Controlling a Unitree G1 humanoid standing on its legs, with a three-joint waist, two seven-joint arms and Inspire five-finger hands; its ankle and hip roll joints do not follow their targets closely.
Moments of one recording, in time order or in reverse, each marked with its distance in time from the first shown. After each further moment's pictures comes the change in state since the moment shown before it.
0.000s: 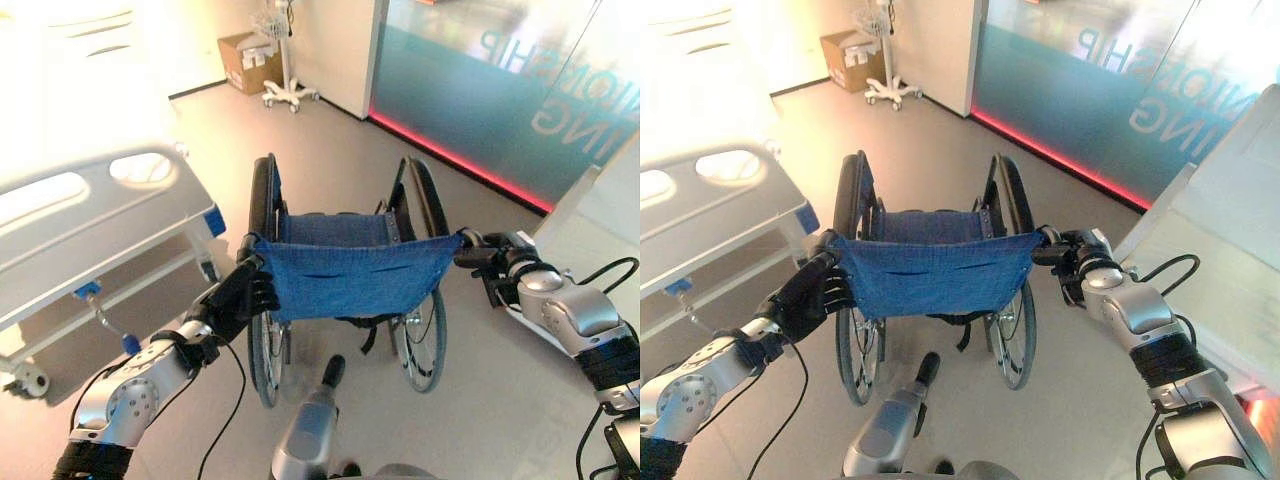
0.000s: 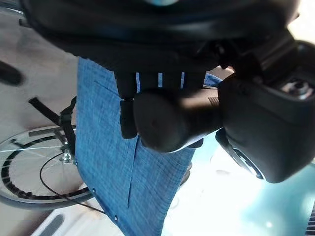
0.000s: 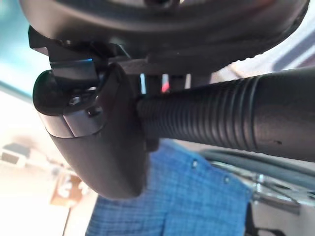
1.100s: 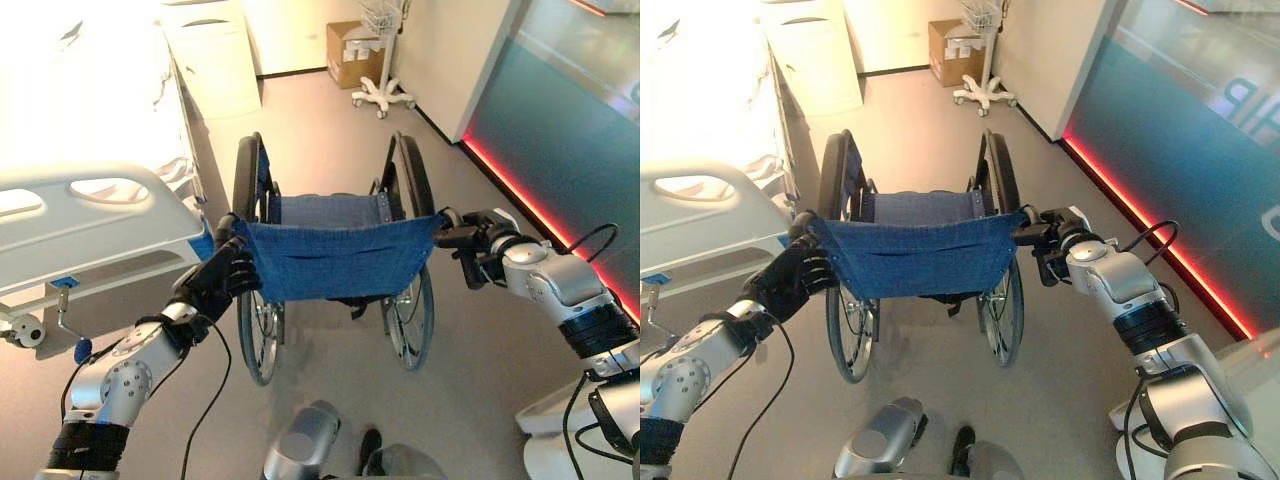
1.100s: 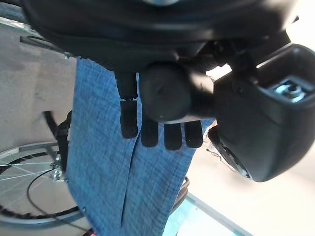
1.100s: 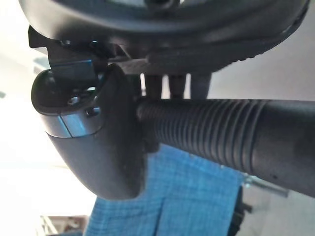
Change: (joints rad) left arm -0.070 0.012 0.027 0.052 0.008 -0.069 0.043; right arm -0.208 0.009 0.088 0.070 0.047 0.017 0.033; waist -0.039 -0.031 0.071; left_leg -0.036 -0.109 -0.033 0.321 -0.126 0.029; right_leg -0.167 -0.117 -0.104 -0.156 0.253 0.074
